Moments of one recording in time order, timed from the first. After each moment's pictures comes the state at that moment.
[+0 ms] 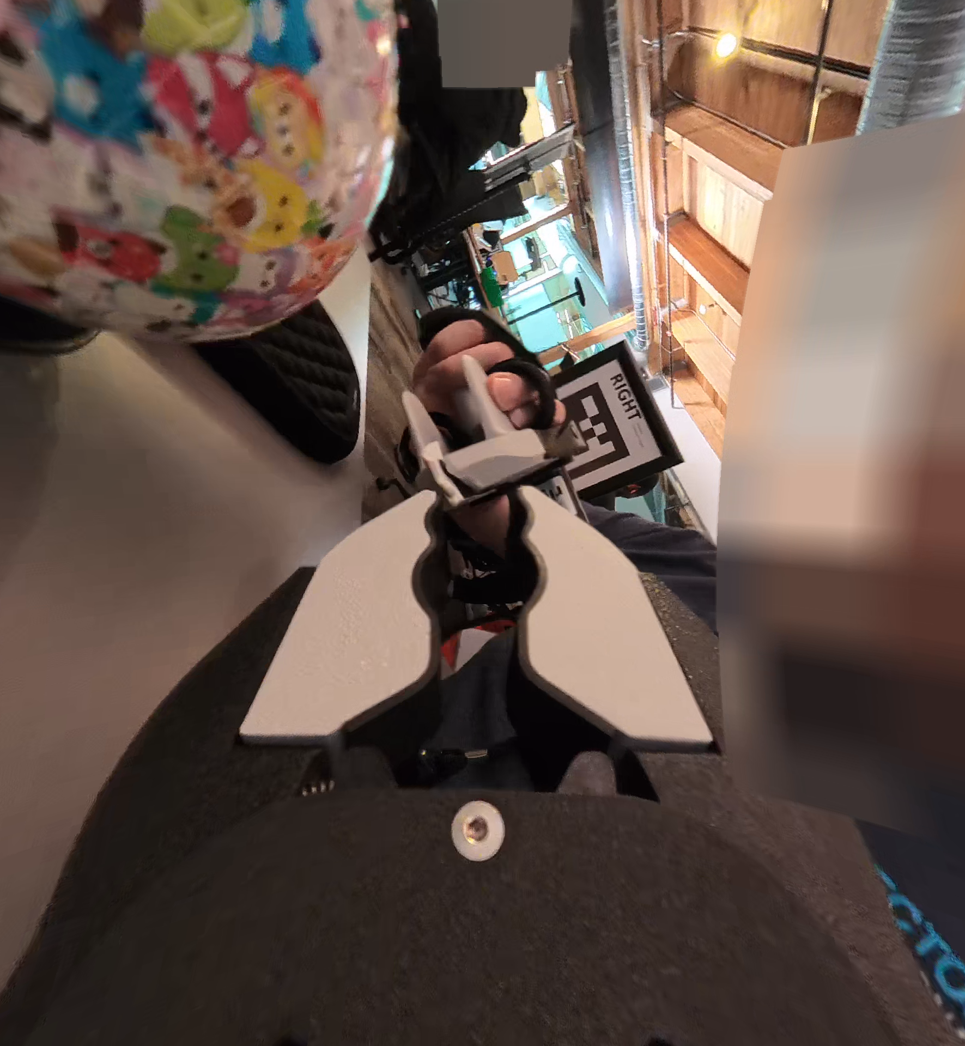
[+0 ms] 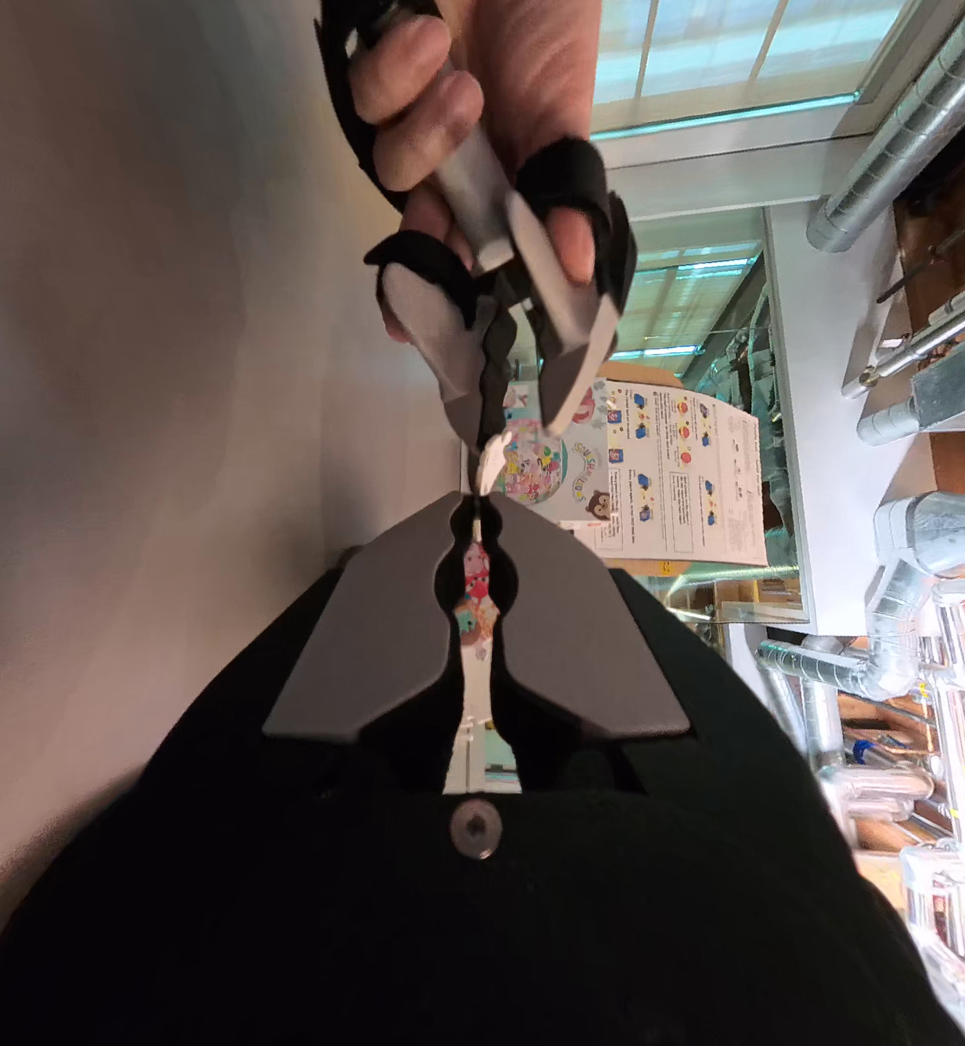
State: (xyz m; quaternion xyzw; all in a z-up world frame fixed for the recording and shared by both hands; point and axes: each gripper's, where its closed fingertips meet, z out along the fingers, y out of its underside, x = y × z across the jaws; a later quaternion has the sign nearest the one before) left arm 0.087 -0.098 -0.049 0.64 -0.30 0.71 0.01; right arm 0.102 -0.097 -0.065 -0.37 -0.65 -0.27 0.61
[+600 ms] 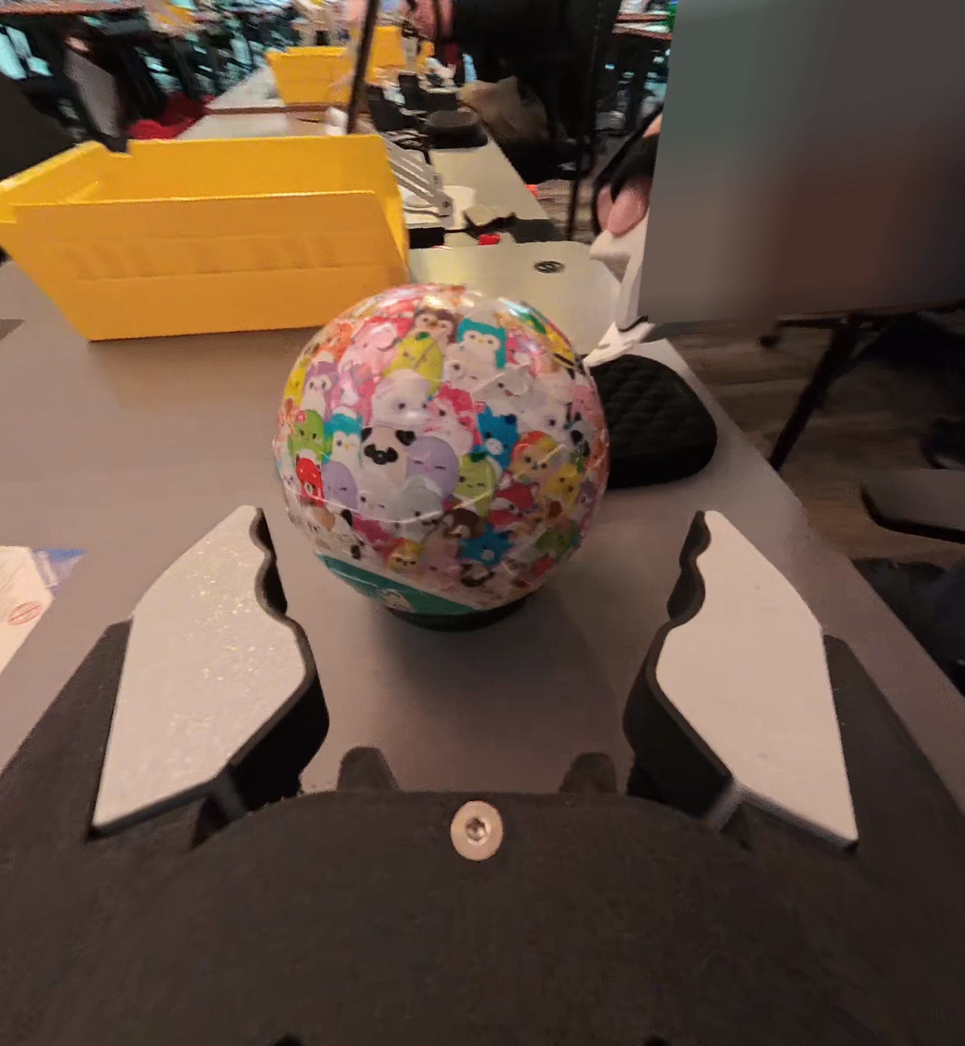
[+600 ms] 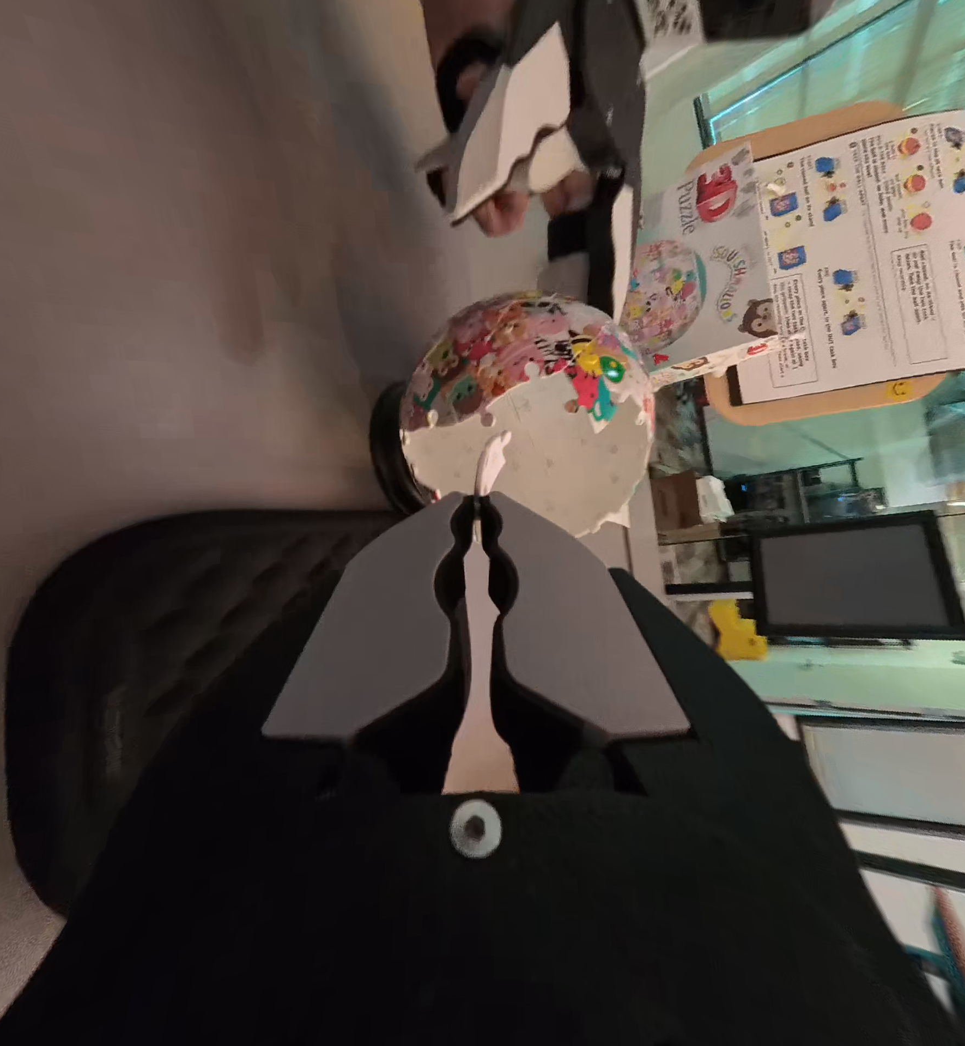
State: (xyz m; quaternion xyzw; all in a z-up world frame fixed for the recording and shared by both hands) left arm 0.129 0.010 -0.075 0.49 -0.64 0.47 -0.36; right arm 0.195 -0.071 -0.067 -0.55 -0.62 -0.13 0.54
